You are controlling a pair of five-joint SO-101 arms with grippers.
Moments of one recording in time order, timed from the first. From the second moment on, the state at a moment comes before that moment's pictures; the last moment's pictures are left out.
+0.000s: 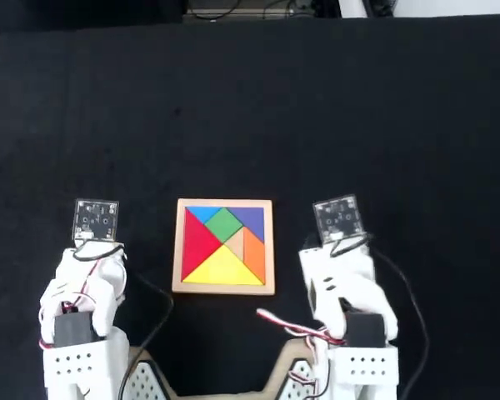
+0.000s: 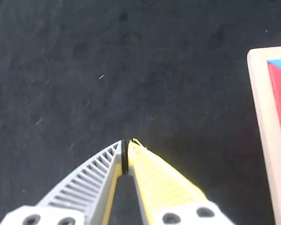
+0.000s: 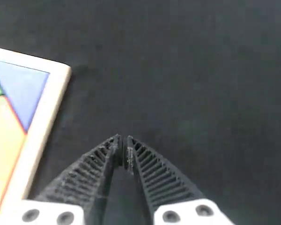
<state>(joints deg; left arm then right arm) -14.5 -98.3 96.6 57.4 -14.6 3.1 -102.2 96.9 57.8 12.8</state>
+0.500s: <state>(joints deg) -10.1 -98.3 96.6 69.8 1.2 2.2 -102.2 93.6 73.0 1.1</state>
